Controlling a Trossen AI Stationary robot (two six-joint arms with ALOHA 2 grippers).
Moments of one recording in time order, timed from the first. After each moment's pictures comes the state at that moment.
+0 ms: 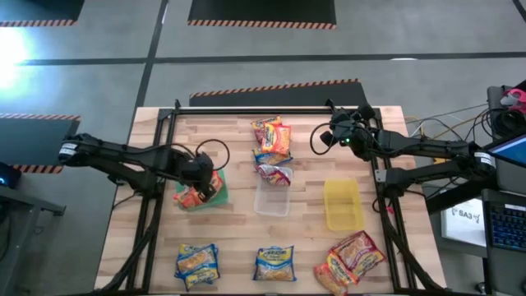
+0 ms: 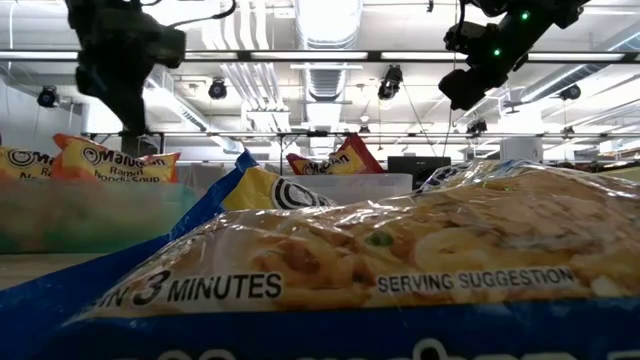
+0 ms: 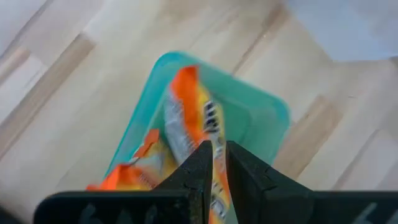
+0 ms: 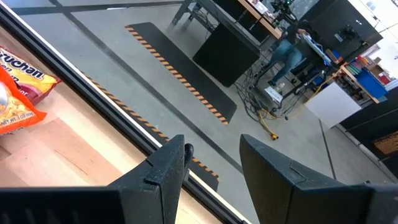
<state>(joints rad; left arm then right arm) -0.13 1.14 0.93 -1.01 -0.19 -0.79 -0.27 1.04 0.80 -0.38 0.96 -0.08</state>
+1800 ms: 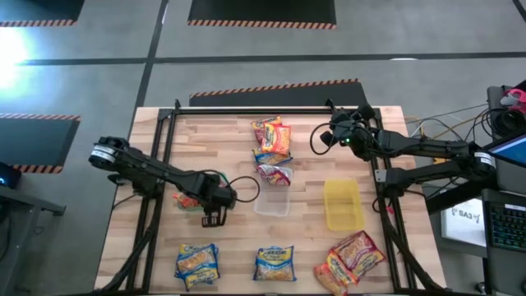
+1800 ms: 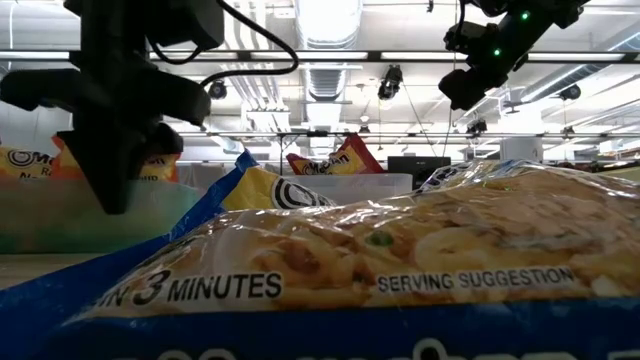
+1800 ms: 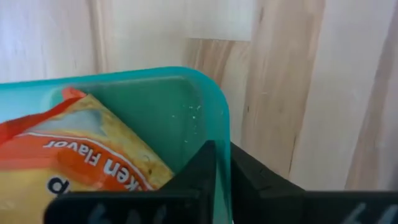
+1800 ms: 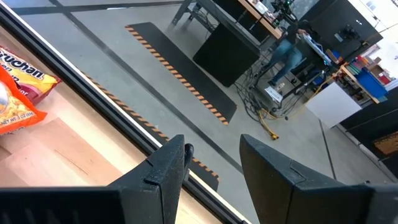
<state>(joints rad) -0.25 1.55 0.93 -0.83 -0.01 -0.29 -0.27 1.04 0.80 -0.38 0.96 -0.08</state>
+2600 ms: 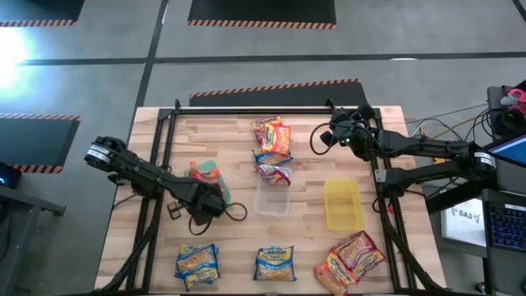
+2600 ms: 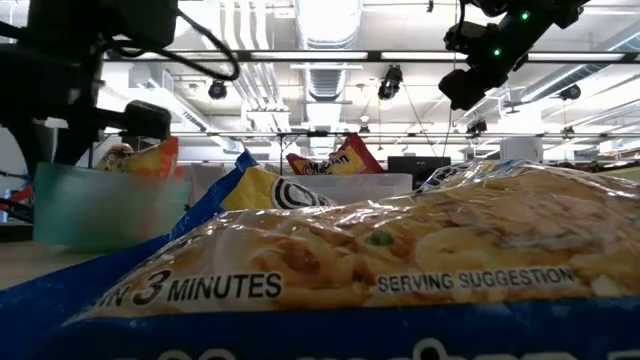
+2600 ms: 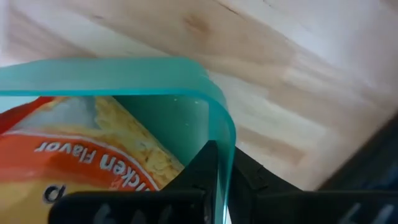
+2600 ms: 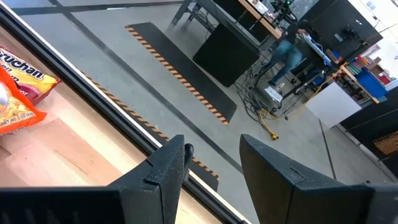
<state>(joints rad) -0.35 1.51 0.93 -1.13 -0.04 0.77 -0.27 1.04 0.80 -0.38 0.96 -0.08</state>
